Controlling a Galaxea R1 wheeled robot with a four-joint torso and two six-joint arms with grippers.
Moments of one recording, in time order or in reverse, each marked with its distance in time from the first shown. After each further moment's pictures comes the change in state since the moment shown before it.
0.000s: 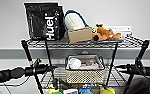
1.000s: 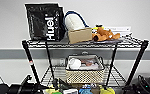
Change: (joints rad) left arm 0.198 -0.209 0.148 0.004 0.171 -0.133; right arm -0.255 -0.100 0.088 -0.003 -0.140 0.097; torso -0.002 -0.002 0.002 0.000
